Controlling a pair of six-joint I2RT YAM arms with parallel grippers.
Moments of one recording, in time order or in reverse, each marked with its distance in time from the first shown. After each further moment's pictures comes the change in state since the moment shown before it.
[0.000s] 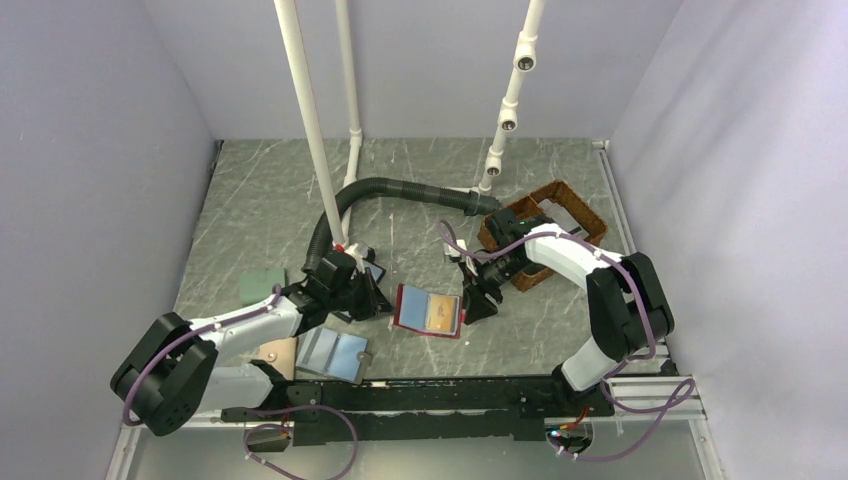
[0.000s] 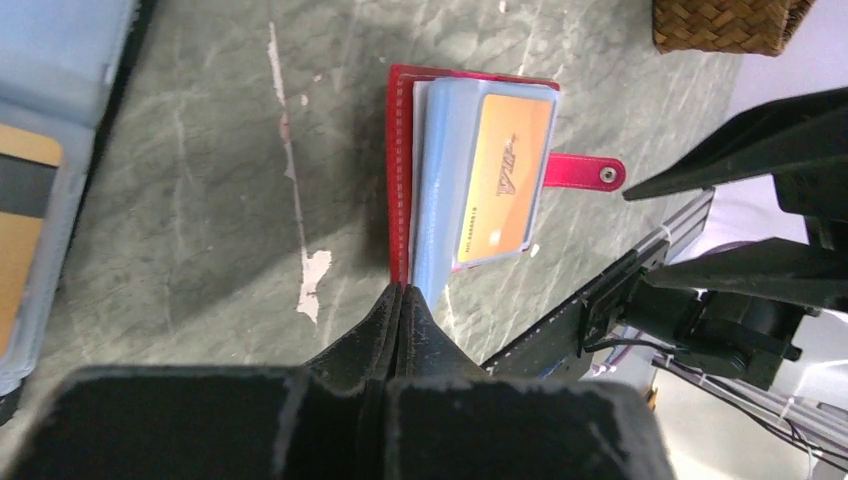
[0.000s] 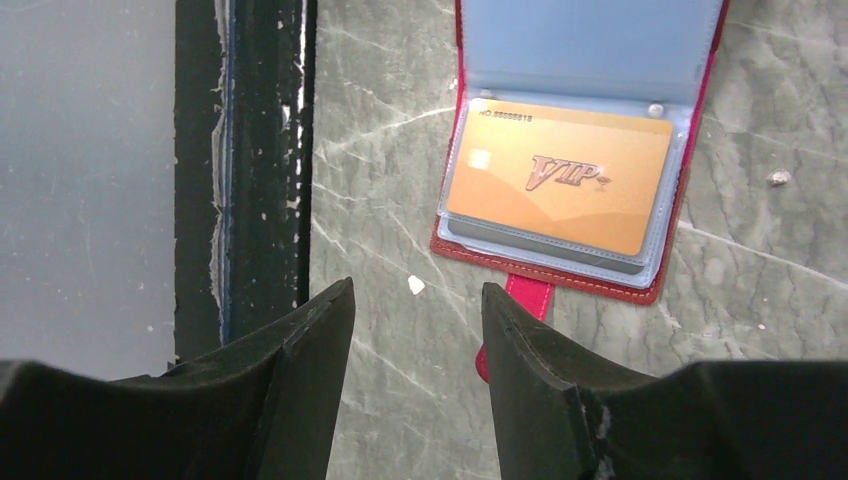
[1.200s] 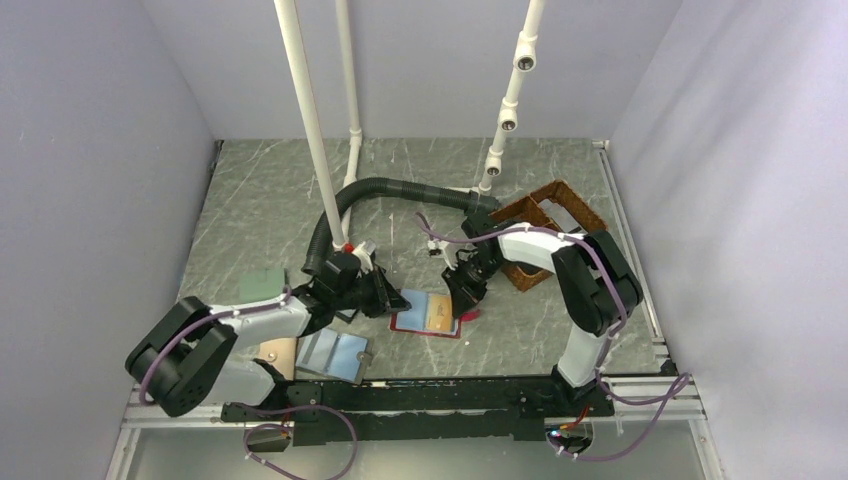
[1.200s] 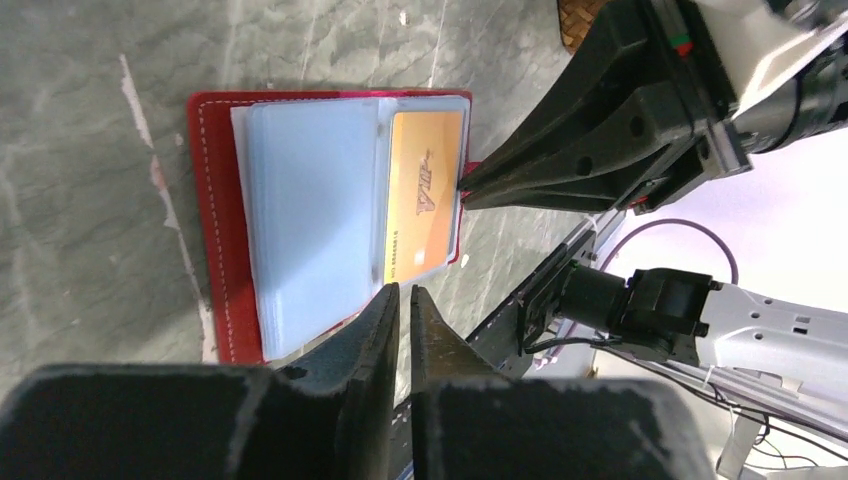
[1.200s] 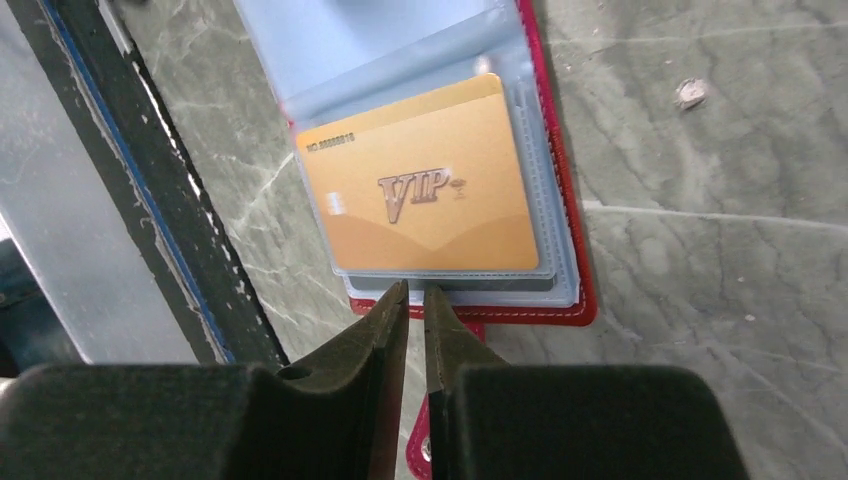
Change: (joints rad) left arm -0.016 0.080 -0.030 0.252 0.083 -0.089; right arm 0.089 0.183 0.027 0.250 0.215 0.559
